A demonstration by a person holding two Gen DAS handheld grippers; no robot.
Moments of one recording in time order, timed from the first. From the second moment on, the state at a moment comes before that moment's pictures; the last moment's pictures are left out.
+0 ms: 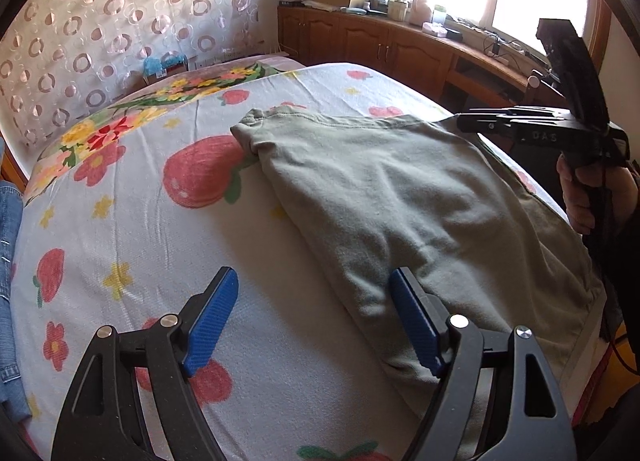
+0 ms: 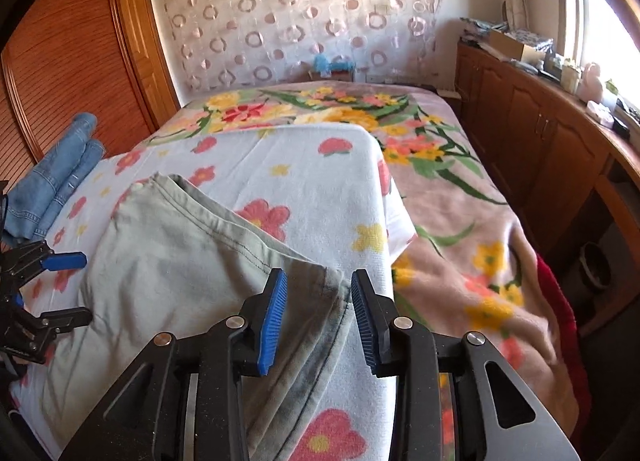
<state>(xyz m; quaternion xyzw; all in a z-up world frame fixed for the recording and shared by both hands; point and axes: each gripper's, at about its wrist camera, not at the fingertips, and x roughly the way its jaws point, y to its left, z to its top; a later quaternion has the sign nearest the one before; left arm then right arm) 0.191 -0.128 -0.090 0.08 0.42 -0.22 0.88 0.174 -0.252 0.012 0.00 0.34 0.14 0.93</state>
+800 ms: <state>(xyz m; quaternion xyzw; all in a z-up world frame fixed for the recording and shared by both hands) 0.176 -0.128 -0.075 0.07 0.41 -0.23 0.88 0.167 -0.267 0.022 -0.01 0.32 0.10 0.94</state>
